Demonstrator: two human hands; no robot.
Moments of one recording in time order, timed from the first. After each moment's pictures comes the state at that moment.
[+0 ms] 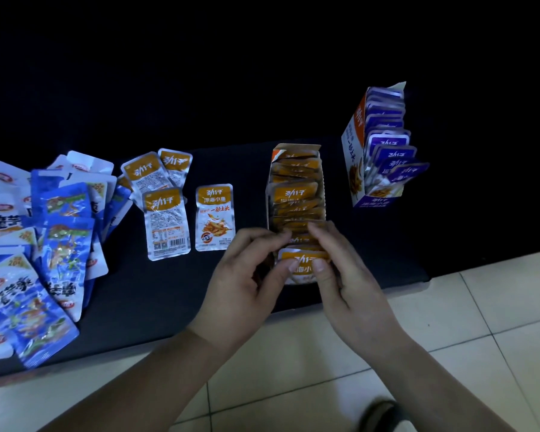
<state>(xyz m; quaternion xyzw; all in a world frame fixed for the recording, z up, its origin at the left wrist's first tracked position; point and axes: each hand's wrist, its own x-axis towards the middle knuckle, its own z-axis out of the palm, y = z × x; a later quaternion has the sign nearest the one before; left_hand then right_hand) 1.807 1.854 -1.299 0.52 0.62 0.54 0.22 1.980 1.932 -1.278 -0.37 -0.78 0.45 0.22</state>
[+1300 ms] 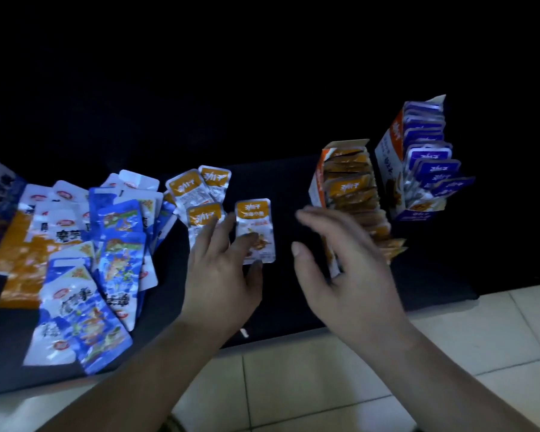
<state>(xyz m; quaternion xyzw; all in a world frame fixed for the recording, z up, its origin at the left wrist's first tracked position) 1.723 1.833 -1.298 0.52 0.80 0.29 0.05 1.895 1.921 -1.236 -0.33 -0.82 0.33 0.33</state>
